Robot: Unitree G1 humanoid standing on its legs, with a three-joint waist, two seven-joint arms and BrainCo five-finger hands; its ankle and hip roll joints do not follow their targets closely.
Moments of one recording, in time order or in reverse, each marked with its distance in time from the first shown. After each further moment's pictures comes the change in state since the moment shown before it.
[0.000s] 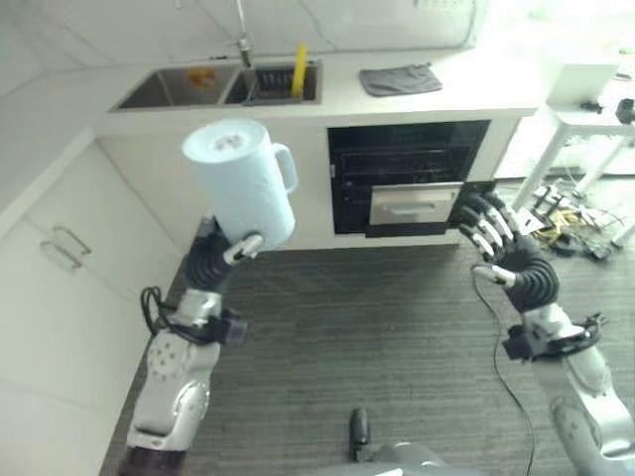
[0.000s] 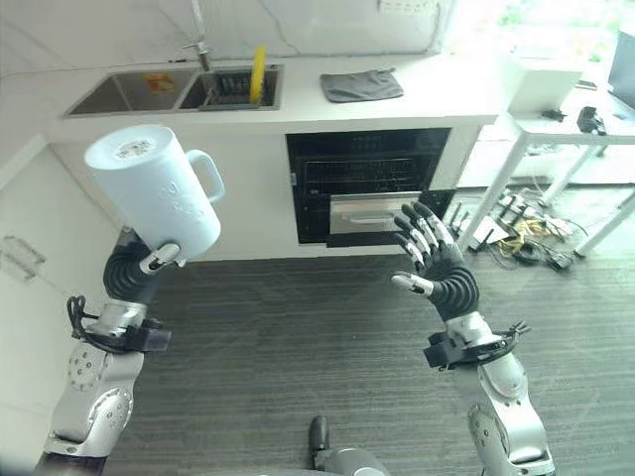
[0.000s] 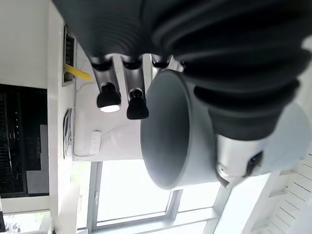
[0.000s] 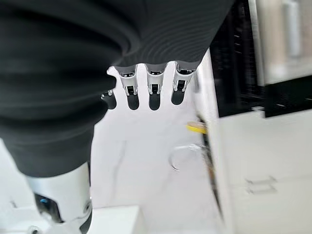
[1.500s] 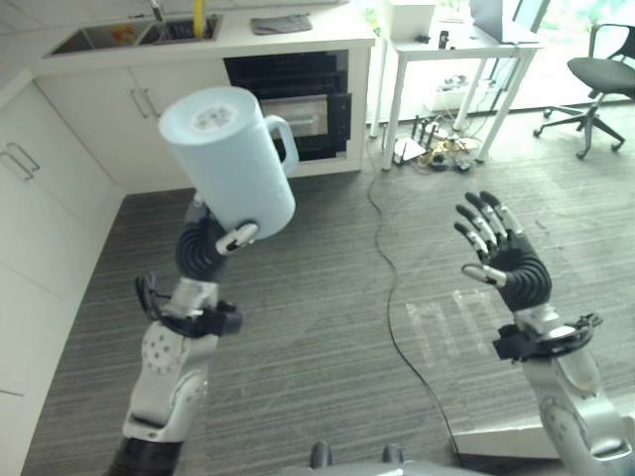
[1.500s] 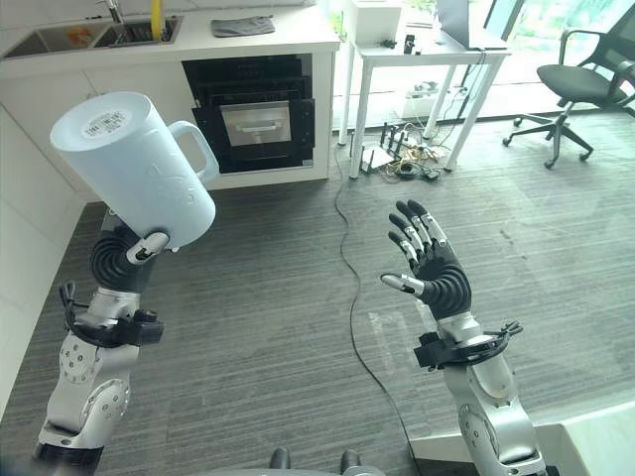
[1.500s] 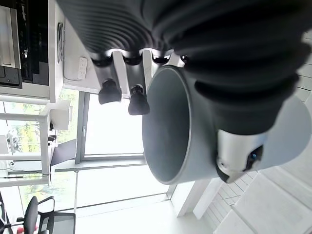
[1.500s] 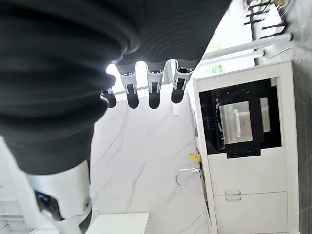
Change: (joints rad) left arm -0.034 0.039 0.000 -0.047 -0.022 -0.048 -0.003; right arm -0.037 0.011 0.034 0.001 -0.051 -0.038 -0.064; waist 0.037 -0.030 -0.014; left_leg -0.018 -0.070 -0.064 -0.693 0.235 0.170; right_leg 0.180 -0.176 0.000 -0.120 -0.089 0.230
